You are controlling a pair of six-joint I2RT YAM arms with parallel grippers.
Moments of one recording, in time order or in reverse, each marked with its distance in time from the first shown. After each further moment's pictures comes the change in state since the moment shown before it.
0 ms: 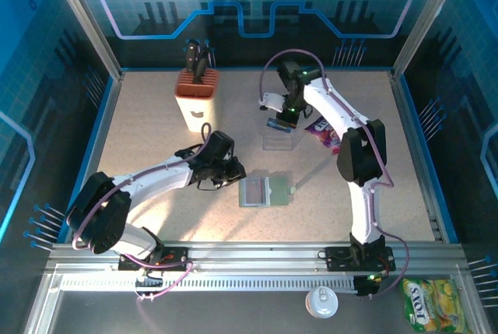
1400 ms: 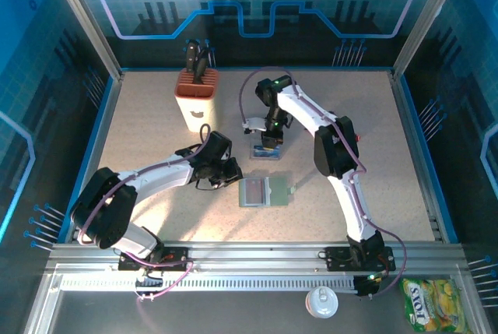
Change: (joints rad) left arm 0.037 0.040 -0.021 0.021 0.035 0.024; right arm 0.101 0.251 0.181 -0.255 -0.132 -0.136
